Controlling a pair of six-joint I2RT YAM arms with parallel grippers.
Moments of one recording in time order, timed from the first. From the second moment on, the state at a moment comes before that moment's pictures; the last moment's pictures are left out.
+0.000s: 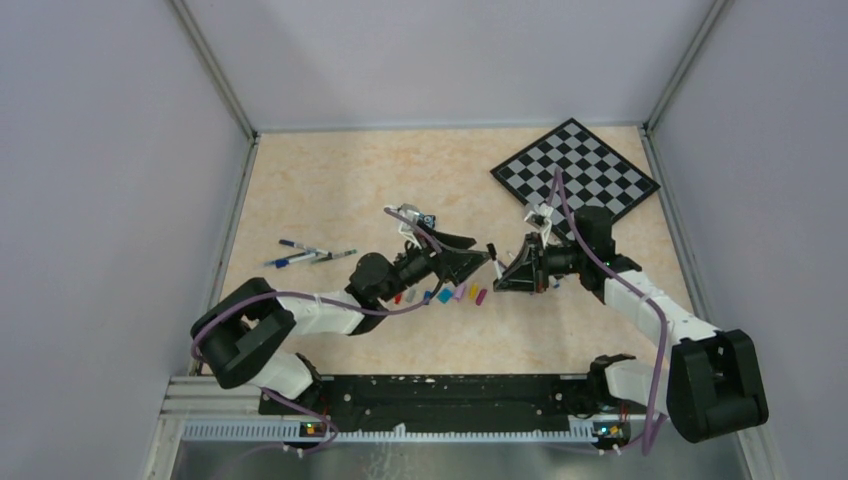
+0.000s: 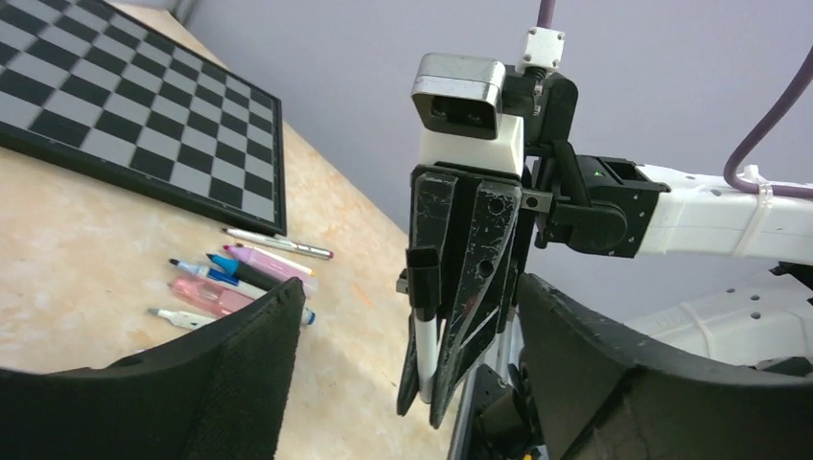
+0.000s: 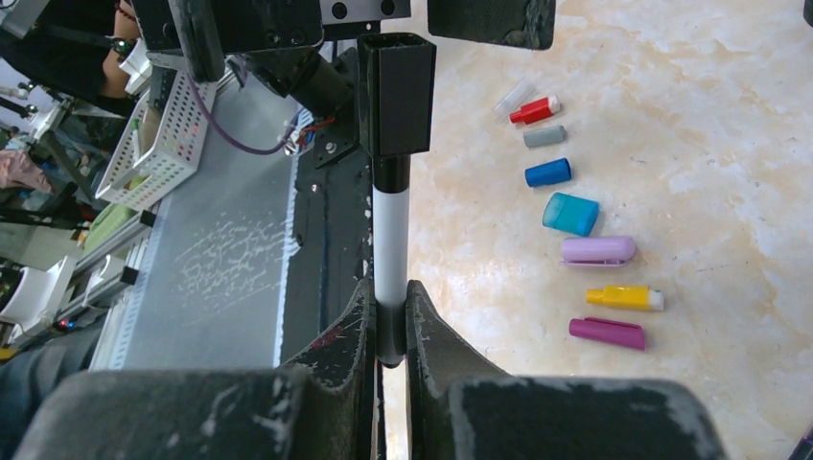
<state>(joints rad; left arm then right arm) -0.86 1.46 0.49 1.26 0.18 -0.76 0.24 1.15 0.57 0.00 -1.30 0.03</state>
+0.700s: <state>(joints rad) -0.88 1.55 0.63 1.10 0.25 -0.82 0.24 1.17 0.57 -0.02 -1.29 0.00</state>
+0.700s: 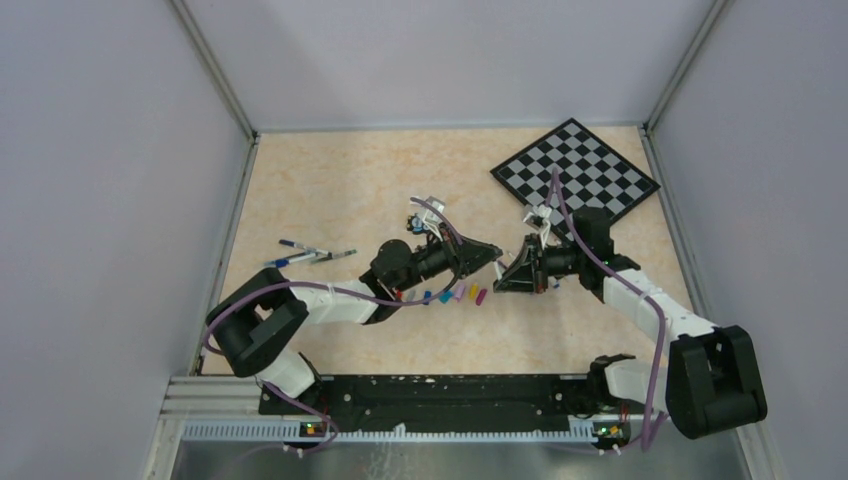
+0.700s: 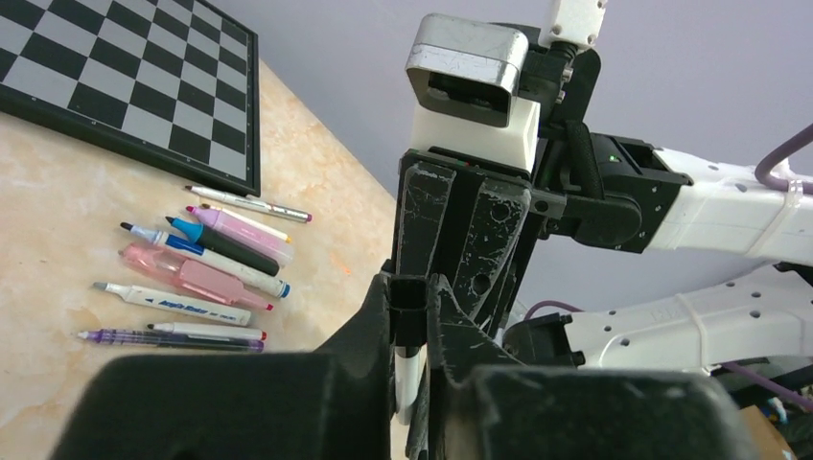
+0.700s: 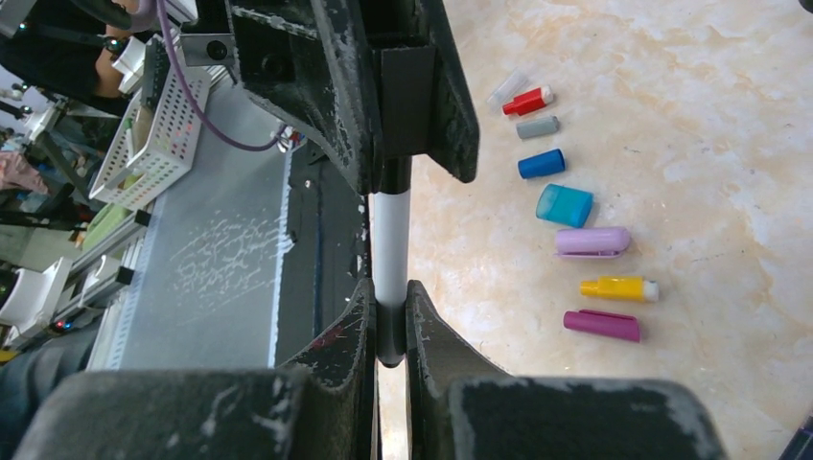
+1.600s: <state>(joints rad) -0.90 1.60 0.63 1.15 0.29 -0.82 0.24 1.18 0.64 -0.05 -1.28 0.01</state>
